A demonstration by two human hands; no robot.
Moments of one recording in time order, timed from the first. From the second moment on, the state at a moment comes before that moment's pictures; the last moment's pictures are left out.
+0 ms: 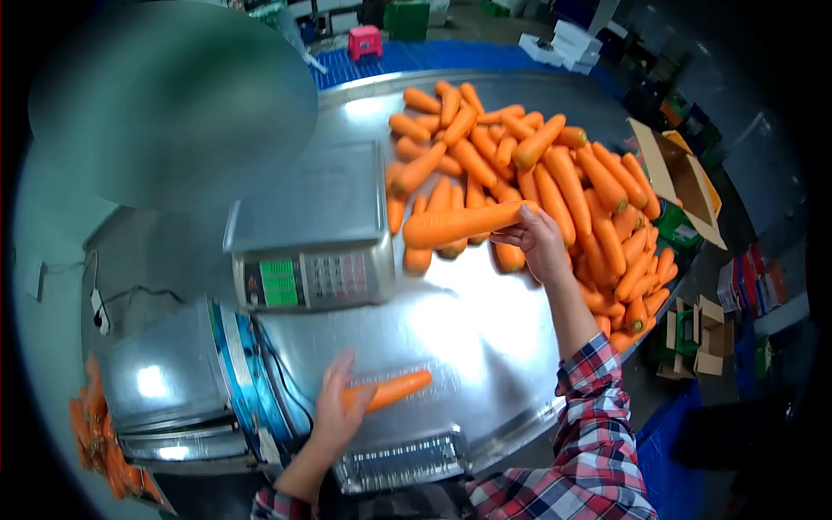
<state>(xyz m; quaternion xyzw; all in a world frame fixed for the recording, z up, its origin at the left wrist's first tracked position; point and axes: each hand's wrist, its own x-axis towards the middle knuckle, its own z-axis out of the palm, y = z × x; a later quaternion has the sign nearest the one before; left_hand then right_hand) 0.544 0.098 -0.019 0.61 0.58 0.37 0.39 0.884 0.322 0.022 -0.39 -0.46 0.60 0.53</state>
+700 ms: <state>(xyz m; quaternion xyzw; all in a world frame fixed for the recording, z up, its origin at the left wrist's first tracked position) 0.550 0.085 -0.006 0.51 0.57 0.31 0.56 0.778 0.132 -0.017 -0.32 -0.70 0.57 0.28</state>
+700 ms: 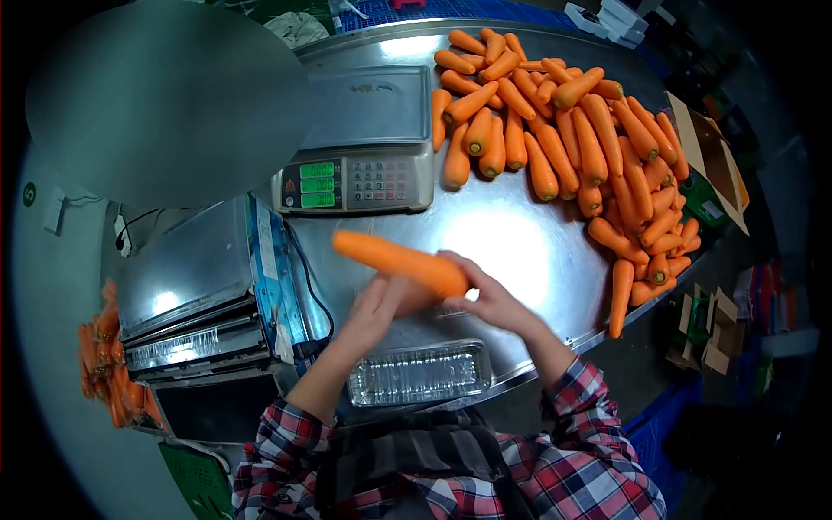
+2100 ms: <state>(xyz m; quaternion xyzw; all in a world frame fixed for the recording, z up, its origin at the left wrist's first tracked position) 0.496 0.067 -0.049 0.77 0.57 0.09 0.28 0.809 0.123 -0.098 -0.48 -0.81 0.24 0.23</state>
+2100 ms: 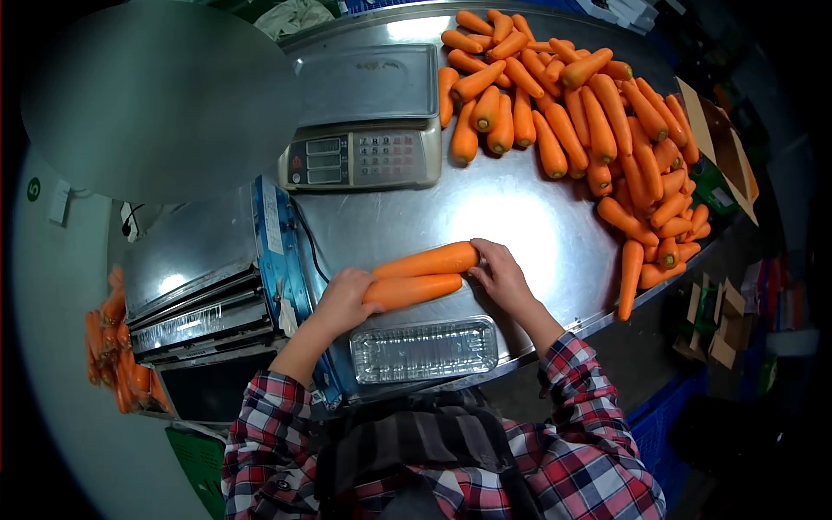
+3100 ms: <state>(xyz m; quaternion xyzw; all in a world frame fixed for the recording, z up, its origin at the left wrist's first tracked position) 0.403 0.037 0.084 0.53 0.63 0.41 0.40 0.736 0.095 0.078 -0.51 -0.55 0.54 0.38</state>
